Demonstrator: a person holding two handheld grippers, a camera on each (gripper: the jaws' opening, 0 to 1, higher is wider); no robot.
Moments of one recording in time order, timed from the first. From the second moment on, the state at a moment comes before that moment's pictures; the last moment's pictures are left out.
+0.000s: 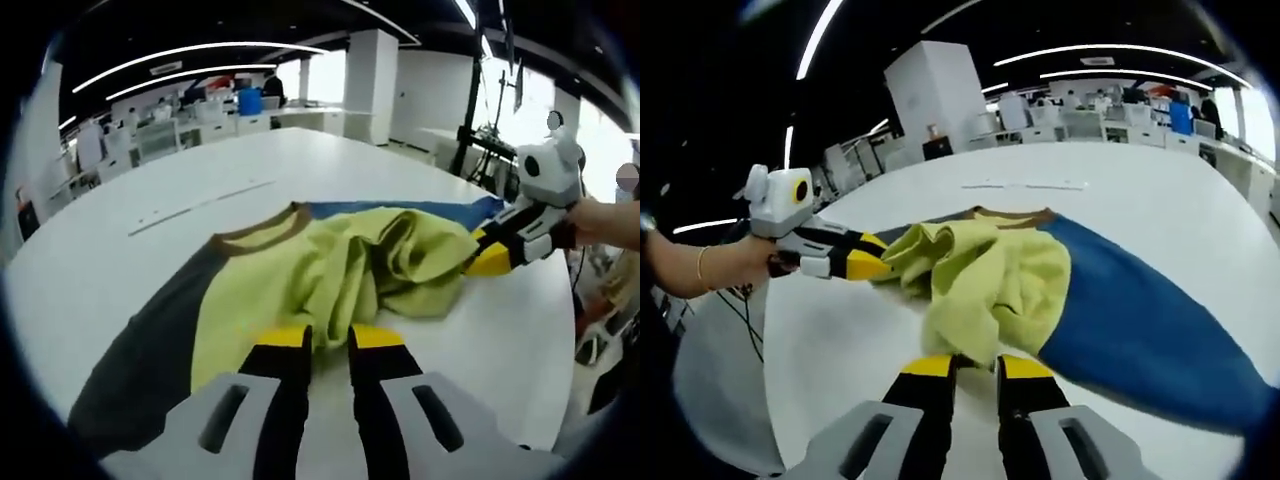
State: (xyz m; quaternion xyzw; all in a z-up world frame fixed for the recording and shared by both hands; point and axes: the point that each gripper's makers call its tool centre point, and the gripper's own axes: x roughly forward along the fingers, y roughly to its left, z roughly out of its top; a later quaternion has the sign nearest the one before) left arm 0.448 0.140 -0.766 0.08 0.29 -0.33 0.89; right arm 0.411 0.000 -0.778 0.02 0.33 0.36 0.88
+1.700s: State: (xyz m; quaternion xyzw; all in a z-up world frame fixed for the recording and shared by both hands) left arm 0.395 0.213 -0.658 0.05 0.22 -0.30 0.93; right arm 0.369 -0.019 -0.693 -0.05 0.34 0.40 0.85
